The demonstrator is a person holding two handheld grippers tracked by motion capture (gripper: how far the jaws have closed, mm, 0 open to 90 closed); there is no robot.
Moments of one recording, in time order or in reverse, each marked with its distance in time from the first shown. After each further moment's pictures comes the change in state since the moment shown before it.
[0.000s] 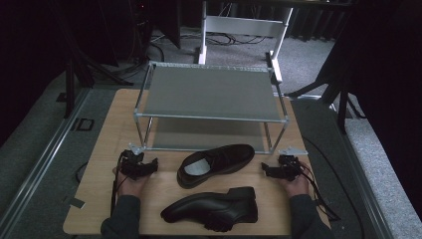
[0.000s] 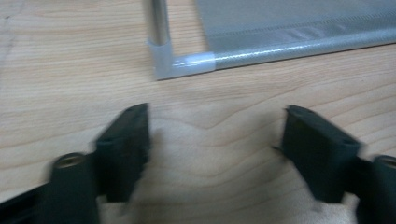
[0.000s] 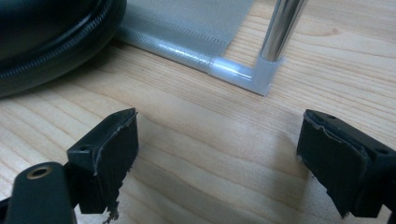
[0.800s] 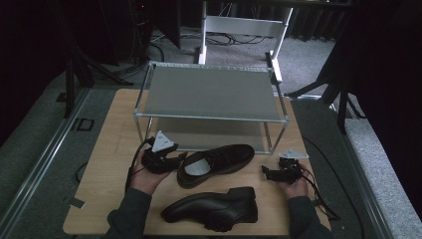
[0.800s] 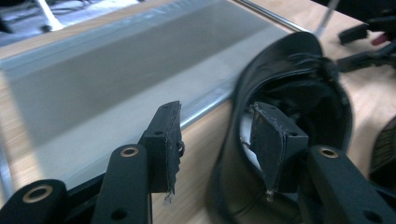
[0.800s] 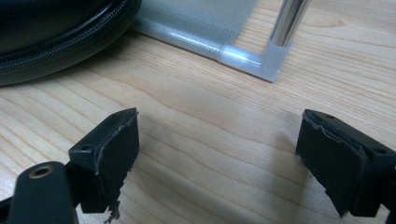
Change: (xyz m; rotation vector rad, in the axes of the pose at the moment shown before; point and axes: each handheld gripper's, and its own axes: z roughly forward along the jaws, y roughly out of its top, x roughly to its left) left arm -0.083 0.067 -0.070 -0.160 -0.422 0.354; right arm 0.005 -0.007 -0.007 -0.001 0.006 -0.003
